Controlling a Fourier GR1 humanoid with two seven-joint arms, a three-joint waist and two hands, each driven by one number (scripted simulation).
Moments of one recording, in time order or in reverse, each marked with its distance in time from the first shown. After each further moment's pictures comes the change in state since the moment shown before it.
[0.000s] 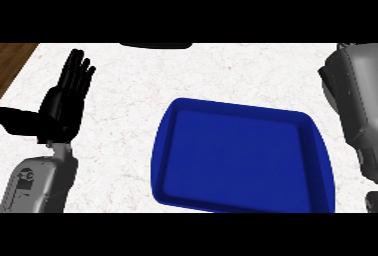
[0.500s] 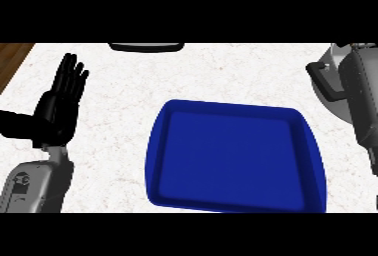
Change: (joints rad) left arm 0.028 0.003 0.022 -0.005 -0.003 0.012 0.003; right arm 0.002 -0.045 -0.084 0.120 0.067 -0.023 0.025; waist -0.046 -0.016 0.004
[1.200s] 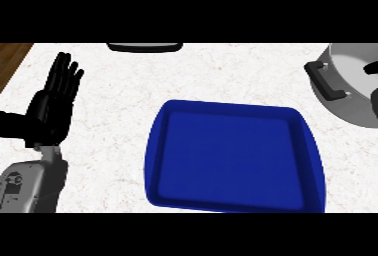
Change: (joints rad) left arm -0.001 0.015 0.031 0.002 0.018 -0.029 0.004; right arm 0.144 -0.121 -0.122 0.131 -0.130 -0.215 -0.144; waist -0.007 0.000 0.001
